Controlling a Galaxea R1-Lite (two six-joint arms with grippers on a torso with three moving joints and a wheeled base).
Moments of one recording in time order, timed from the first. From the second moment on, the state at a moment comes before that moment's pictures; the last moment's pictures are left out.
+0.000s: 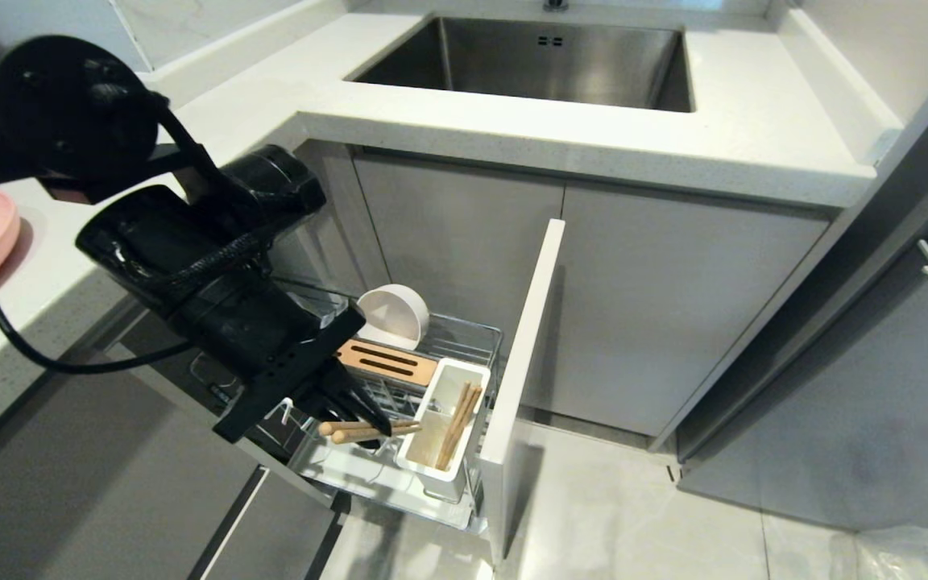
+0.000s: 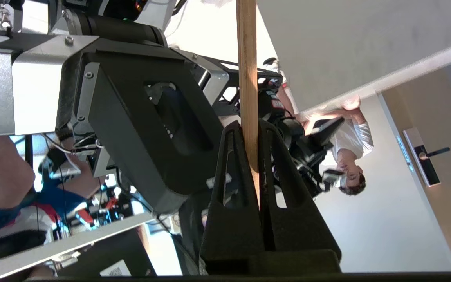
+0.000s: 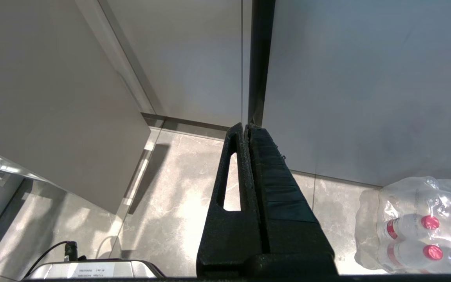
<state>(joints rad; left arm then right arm) -0.46 1.83 -1.86 1.33 -0.57 -0.97 0.00 0.00 0.00 0.00 -0.02 0.05</state>
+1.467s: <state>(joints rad) -0.39 2.12 -1.85 1.17 -0.62 -0.97 0.00 0.00 0.00 0.00 -0.02 0.05</state>
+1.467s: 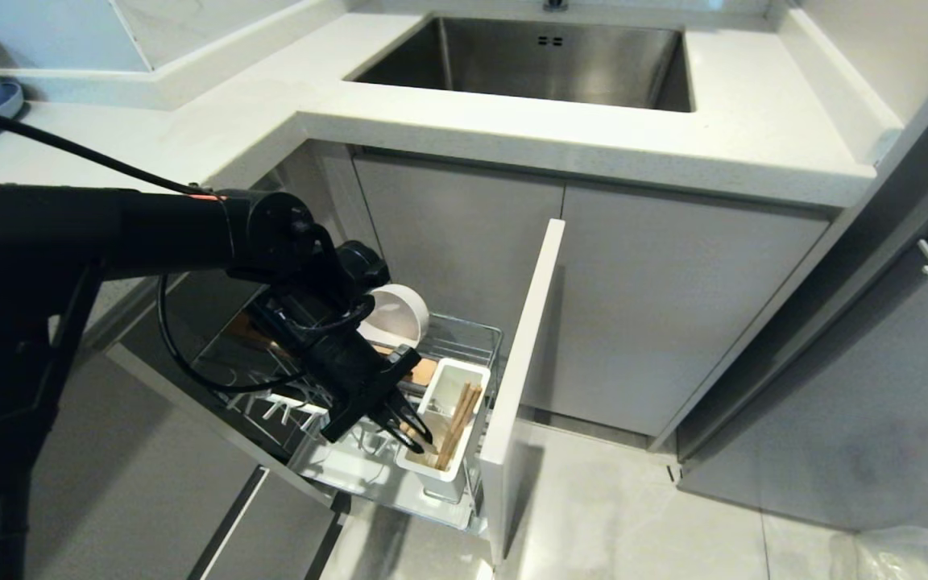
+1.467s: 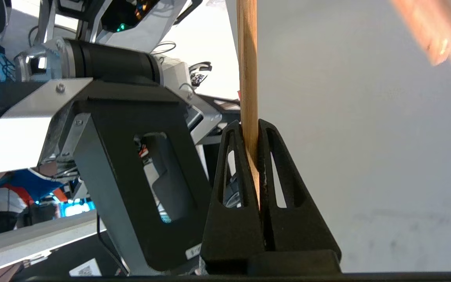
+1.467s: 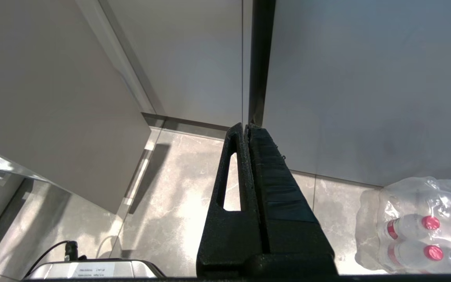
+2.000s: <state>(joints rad) -0.38 2.17 -1.85 1.14 -0.62 -0.97 0.00 0.00 0.00 0.00 -0.02 0.05</state>
